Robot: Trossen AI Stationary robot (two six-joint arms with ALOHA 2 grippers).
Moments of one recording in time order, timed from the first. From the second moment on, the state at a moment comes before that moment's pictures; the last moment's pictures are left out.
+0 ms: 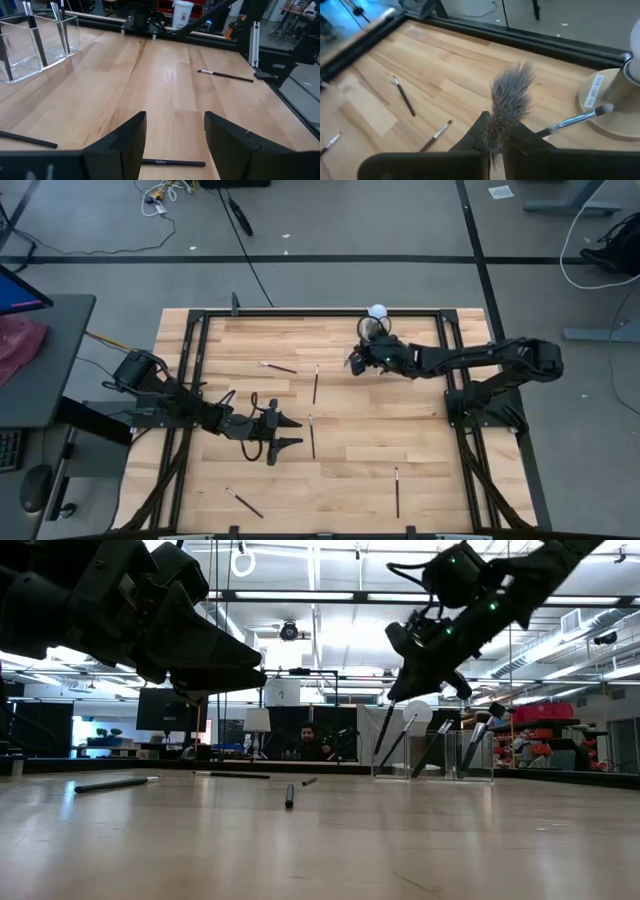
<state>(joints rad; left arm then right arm) -0.42 1.66 0.39 1.05 -0.43 -0.28 -0.22 1.38 0.68 0.11 0.41 0.60</state>
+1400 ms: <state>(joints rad) -0.41 1.66 0.39 1.04 -0.45 -0.28 -0.32 1.37 0.58 0.26 0.40 0.56</state>
